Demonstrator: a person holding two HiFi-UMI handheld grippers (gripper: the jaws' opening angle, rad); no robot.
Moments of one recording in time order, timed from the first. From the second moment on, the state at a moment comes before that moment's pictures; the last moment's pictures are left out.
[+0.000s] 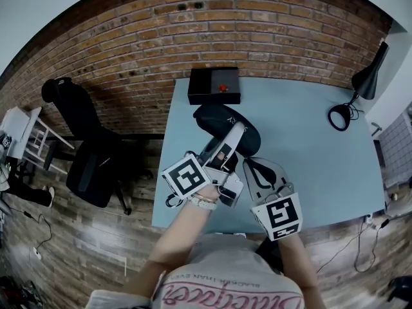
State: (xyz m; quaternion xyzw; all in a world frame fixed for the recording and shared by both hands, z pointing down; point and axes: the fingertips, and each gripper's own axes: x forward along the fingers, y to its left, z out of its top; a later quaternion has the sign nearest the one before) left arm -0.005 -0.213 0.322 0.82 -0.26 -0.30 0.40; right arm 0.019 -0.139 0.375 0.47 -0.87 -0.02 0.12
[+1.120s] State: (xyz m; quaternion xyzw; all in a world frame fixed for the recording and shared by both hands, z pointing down) left arm 0.012 -0.188 0.308 0.91 -0.16 -0.20 0.32; right arm 0.071 -0.161 0.368 0.48 -0.86 -0.05 0.14
